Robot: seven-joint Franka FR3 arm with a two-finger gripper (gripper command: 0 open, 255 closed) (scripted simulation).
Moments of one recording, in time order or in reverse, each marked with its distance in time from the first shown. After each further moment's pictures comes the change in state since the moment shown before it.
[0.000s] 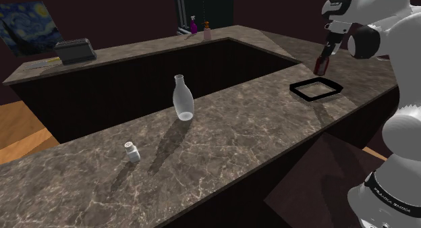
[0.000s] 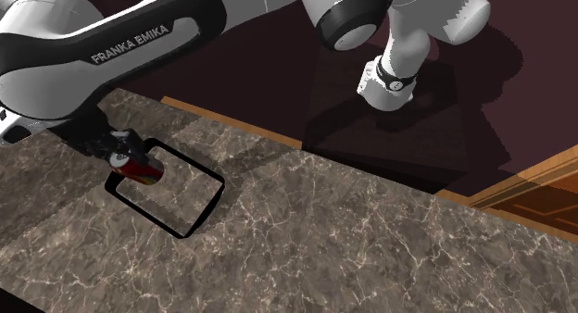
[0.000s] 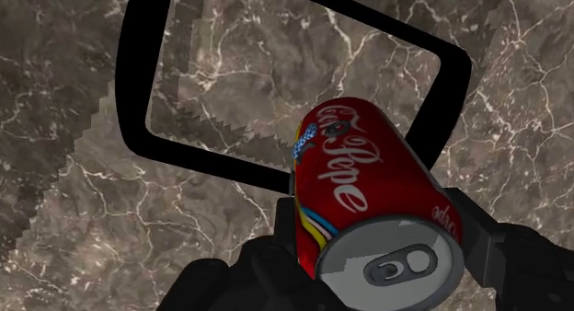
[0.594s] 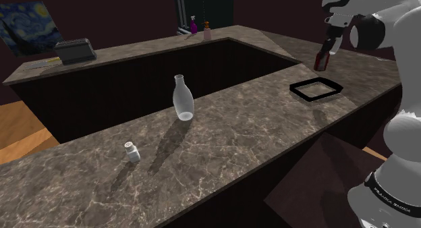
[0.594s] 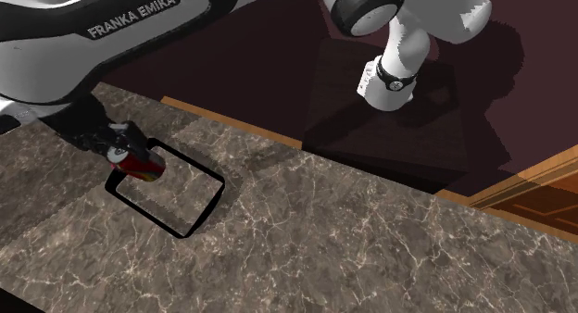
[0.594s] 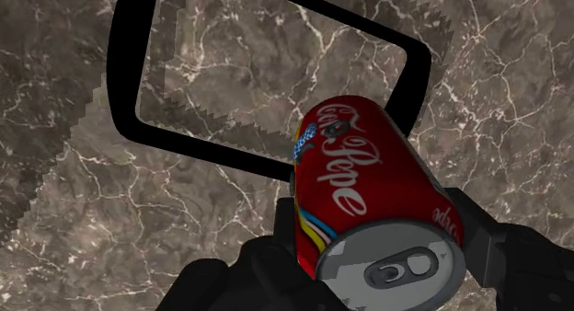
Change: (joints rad) arm 0.051 -0.100 -0.017 -0.092 -0.019 -0.008 0.016
